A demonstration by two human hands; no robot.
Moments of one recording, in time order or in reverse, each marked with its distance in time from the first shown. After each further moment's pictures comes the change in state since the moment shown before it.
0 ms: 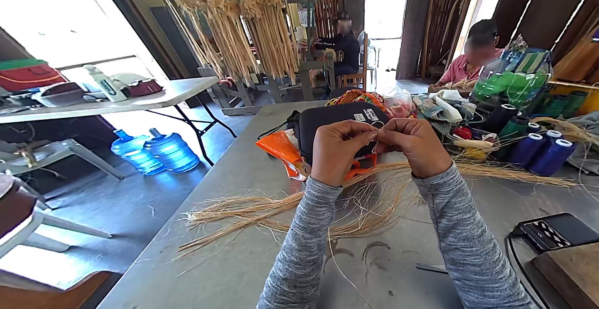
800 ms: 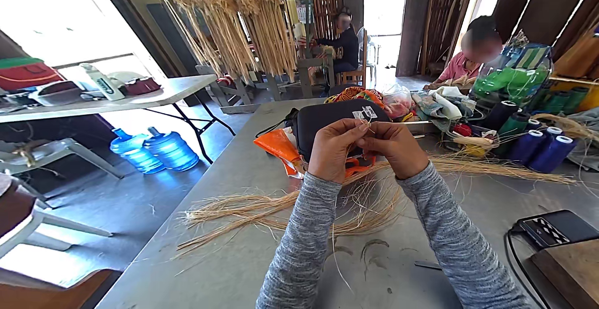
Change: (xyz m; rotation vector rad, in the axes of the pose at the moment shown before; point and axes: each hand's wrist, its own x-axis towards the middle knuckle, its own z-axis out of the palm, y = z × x) left_hand 0.000 0.000 0.007 -0.419 0.065 -0.337; right_hand 0.004 0.021 0.019 0.102 -0.079 -0.010
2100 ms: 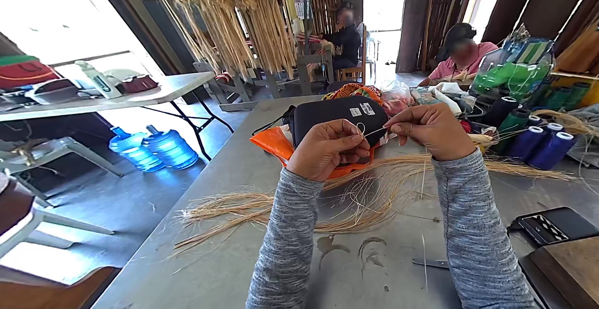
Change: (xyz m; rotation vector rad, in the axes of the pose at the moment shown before) left_hand -0.001 0.016 -0.025 0.050 -0.353 -0.143; right_hand 0.002 -0.027 -0.066 -0.261 -0.070 -0.145
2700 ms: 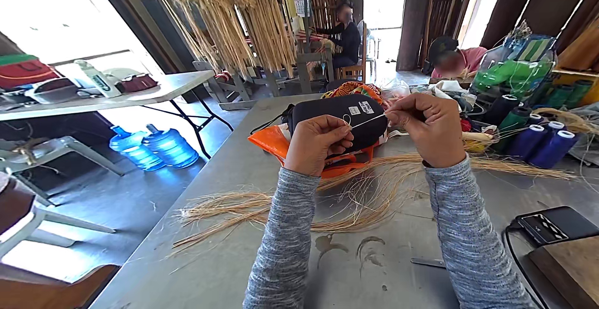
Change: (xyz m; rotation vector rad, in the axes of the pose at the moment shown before) left_hand 0.007 -0.002 0.001 0.204 0.329 0.070; right_hand 0.003 0.002 0.017 -0.281 0.234 -0.405
